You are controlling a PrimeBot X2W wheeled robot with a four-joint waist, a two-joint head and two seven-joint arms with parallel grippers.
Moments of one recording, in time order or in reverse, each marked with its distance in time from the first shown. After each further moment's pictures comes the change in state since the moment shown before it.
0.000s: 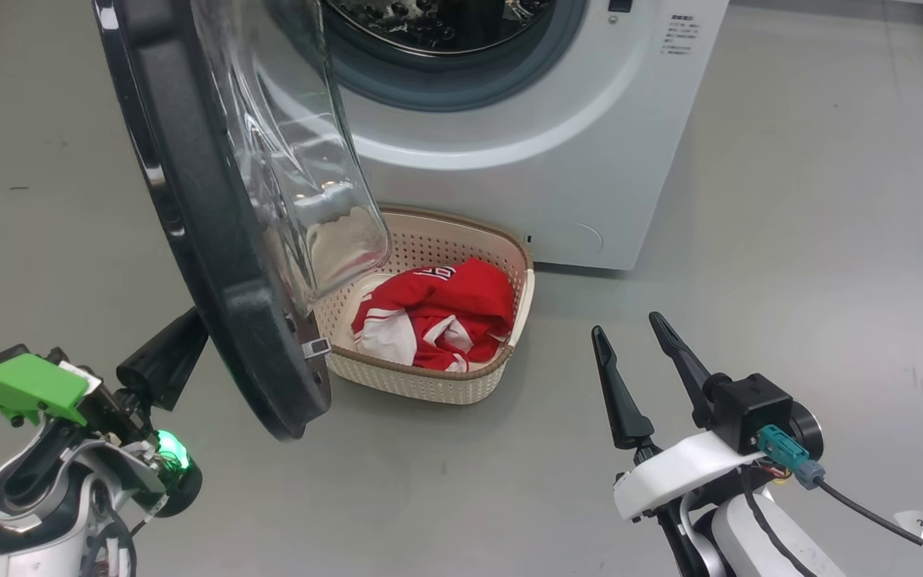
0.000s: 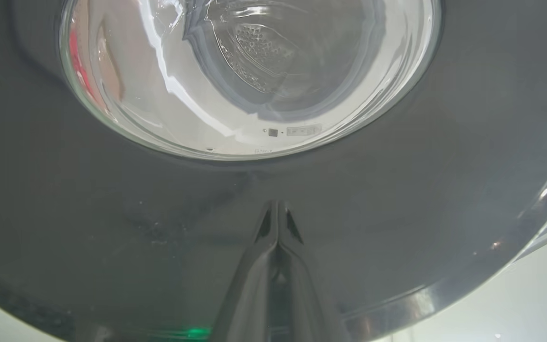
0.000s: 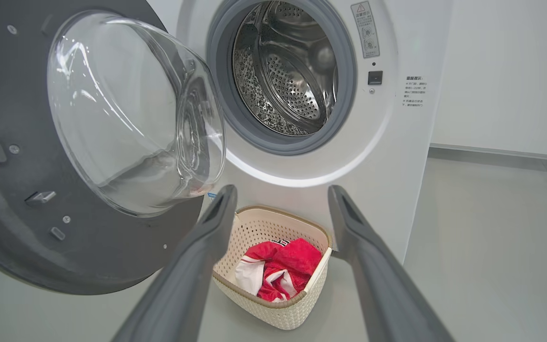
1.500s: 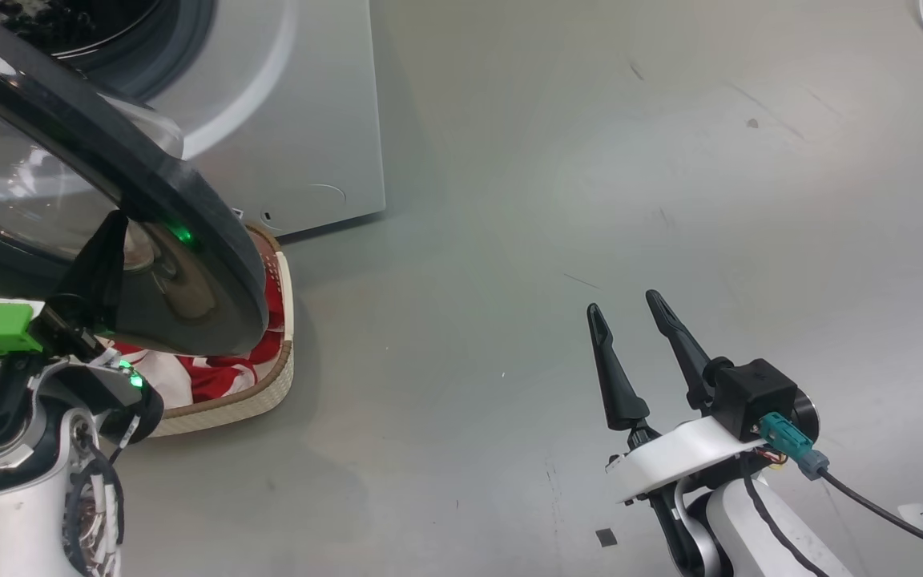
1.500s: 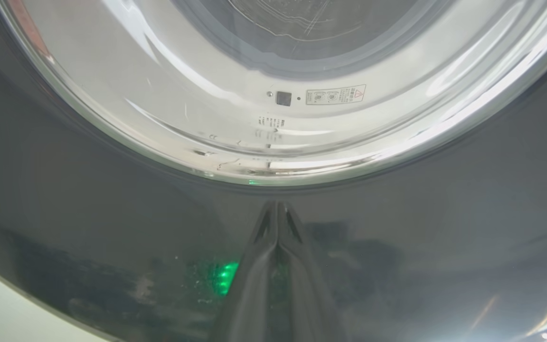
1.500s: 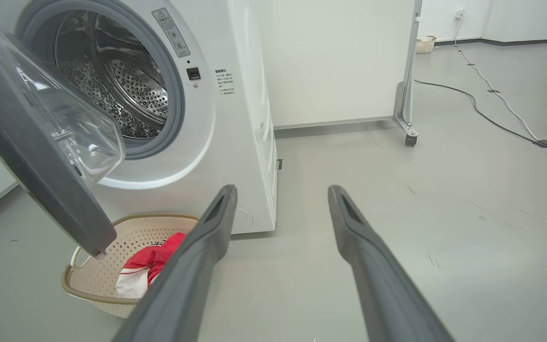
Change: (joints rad) left arm -0.125 -0.024 0.043 0.021 0.026 0.000 -0.329; right arm -0.023 0.018 -0.007 -0.026 0.004 -0.017 -0.010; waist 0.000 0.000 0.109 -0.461
